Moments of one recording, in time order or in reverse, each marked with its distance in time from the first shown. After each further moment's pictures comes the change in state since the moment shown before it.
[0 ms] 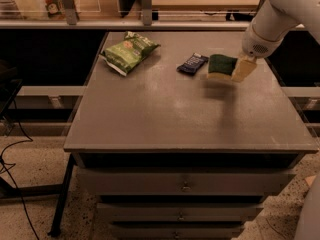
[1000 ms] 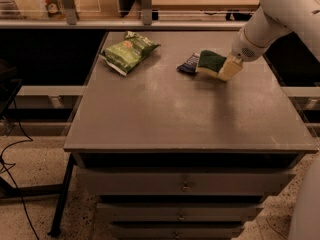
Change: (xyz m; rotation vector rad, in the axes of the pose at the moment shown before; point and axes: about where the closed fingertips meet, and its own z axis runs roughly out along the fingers) arm -0.031 -0.007 0.030 -0.010 -0.139 0.098
